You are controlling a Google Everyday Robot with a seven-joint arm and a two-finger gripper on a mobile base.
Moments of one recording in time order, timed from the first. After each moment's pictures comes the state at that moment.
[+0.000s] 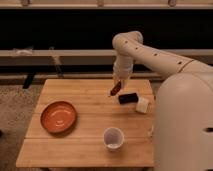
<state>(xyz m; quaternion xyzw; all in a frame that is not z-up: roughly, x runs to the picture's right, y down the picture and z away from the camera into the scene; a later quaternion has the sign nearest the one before) 0.086 -0.024 0.789 -0.30 -0.18 -0.41 0.84</state>
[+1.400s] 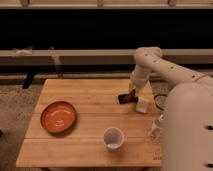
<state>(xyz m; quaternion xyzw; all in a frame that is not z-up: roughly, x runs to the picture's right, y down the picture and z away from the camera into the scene) 0.184 0.027 0.852 -0.31 -0.19 -0.33 0.87</state>
